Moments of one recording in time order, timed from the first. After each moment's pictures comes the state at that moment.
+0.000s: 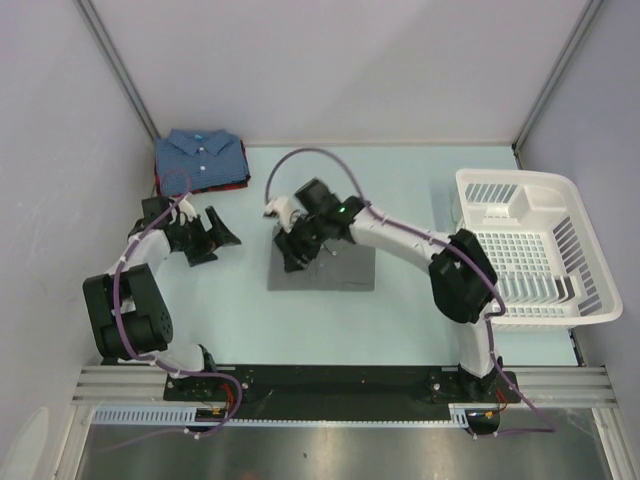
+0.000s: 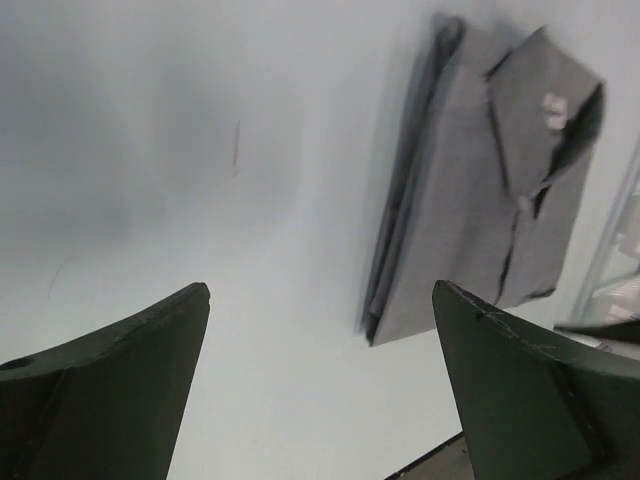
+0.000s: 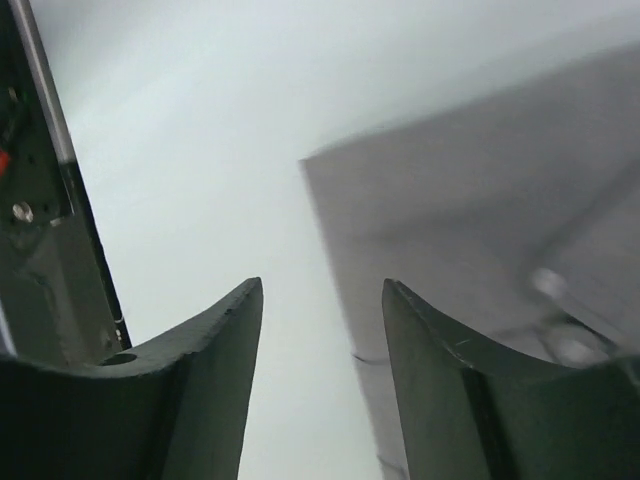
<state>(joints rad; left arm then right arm) 0.28 1.52 0.93 -0.45 0.63 -0.23 0.80 2.00 1.68 -0.54 -0.53 -0.14</state>
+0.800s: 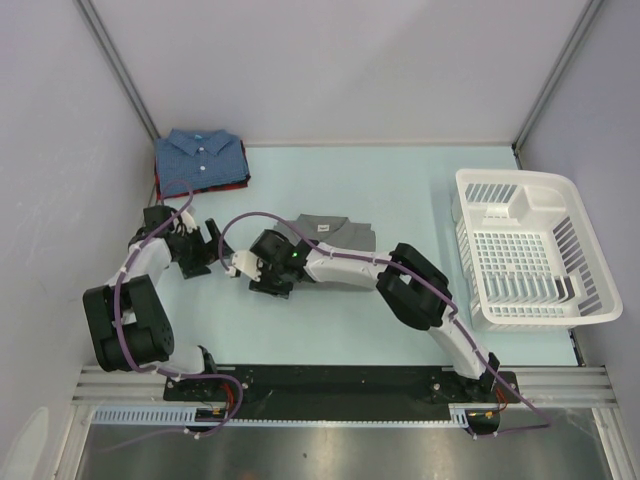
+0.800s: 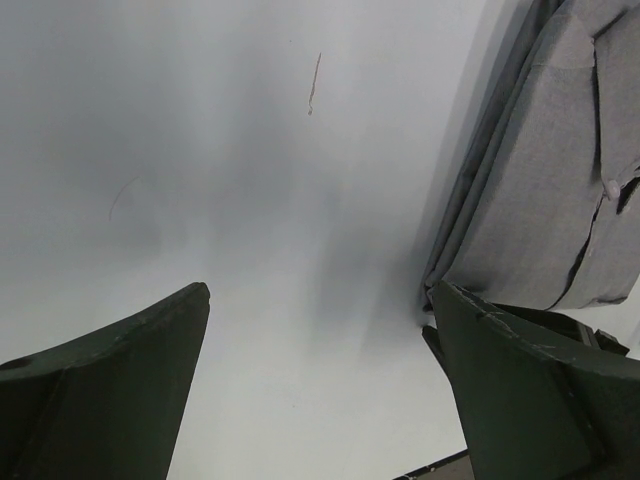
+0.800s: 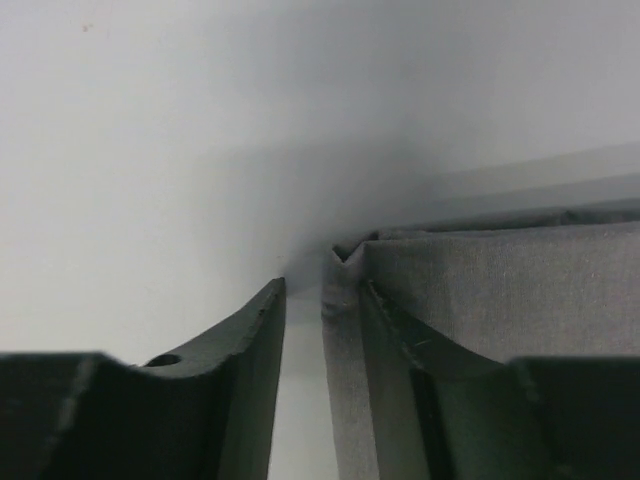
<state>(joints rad) 0.28 1.45 0.85 -0.52 0.47 -0.19 1.08 2.25 1.75 -0.48 -0.14 -0.40</state>
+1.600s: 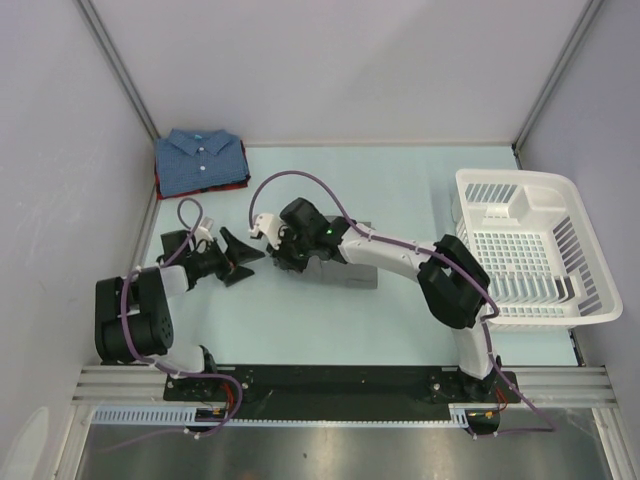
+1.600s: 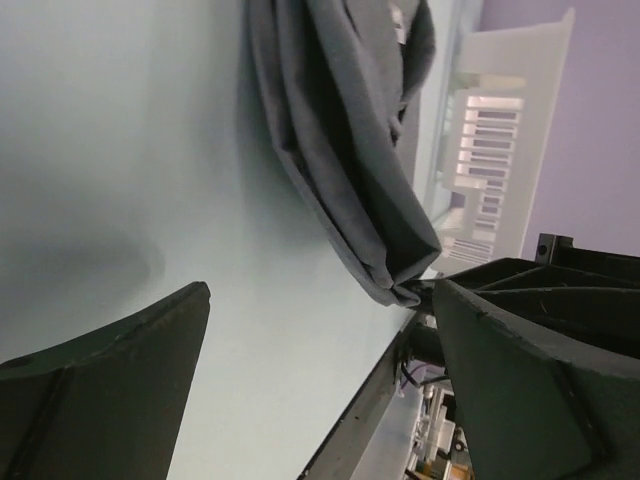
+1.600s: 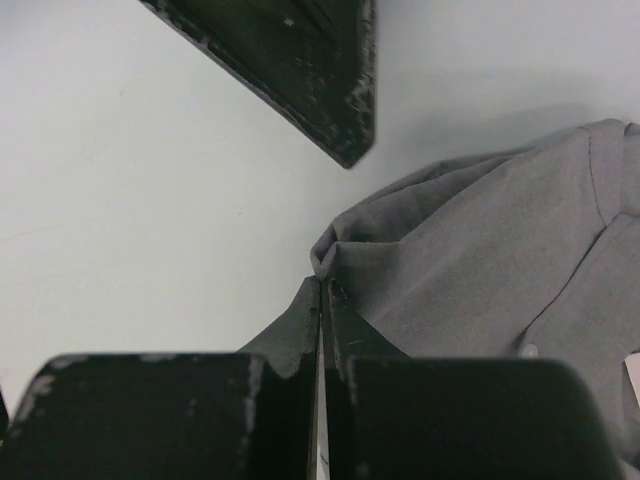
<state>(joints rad) 0.24 1.49 0.52 0.10 0.97 -0.57 0.95 2.03 1.59 -0.36 -0.28 -0.29</state>
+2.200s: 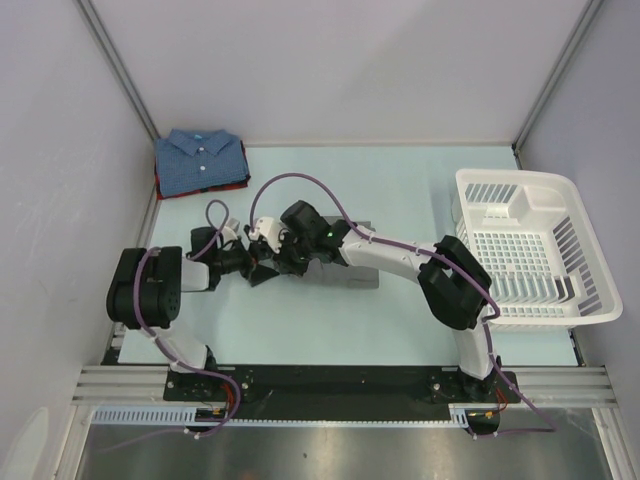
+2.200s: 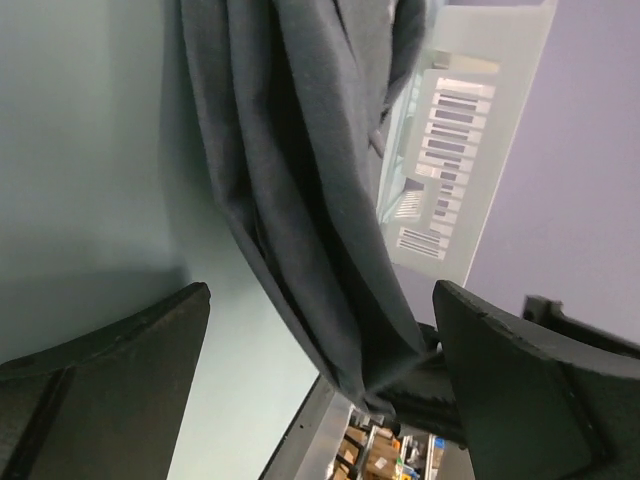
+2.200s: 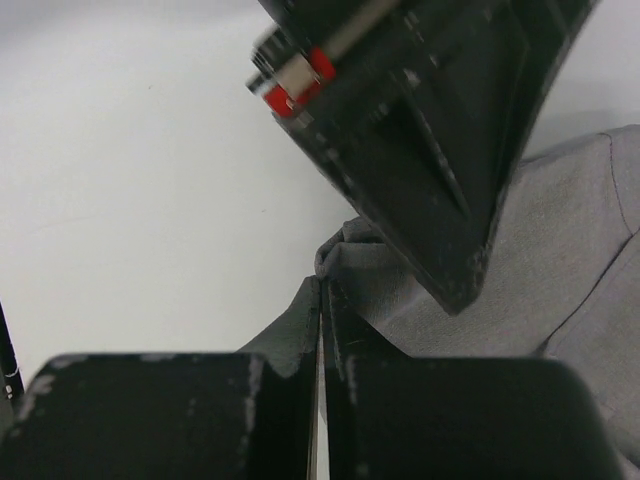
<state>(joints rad) 0.04 1.69 0.49 0.52 0.97 -0.95 0.95 2.00 1.55 -0.33 -0.33 -0.27</state>
